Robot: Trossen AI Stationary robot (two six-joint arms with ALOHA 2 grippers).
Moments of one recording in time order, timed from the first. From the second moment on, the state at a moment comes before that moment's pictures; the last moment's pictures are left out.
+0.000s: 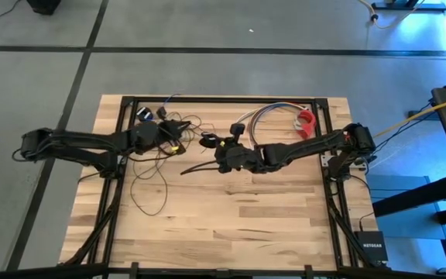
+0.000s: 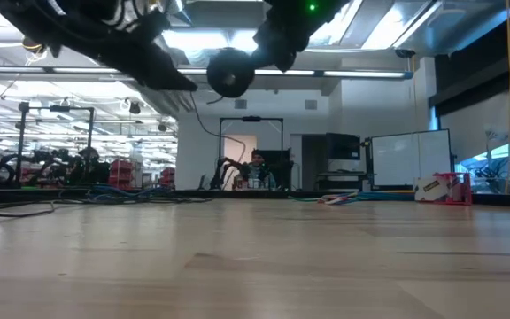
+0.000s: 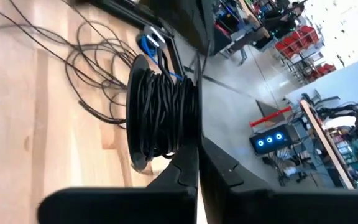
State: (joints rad) left arm 0.20 1.02 0.48 0.33 -0.48 0.34; right arm 0.13 1.74 1.28 -0.08 0.77 -0.40
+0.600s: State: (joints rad) left arm 0.08 0.92 0.48 0.38 -0.30 0.15; right arm 0.00 1.77 1.28 -0.08 0.70 -0.34
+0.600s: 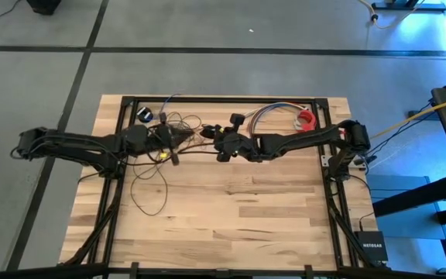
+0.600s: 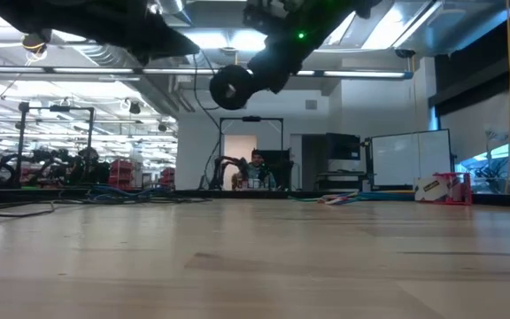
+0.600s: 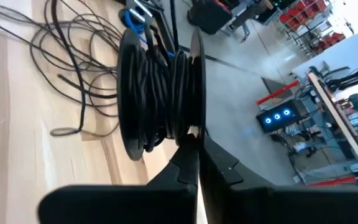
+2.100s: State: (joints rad) left arm 0.08 1.29 0.48 0.64 -0.32 0.24; right arm -0.02 1.81 1.29 0.32 0.51 -0.36
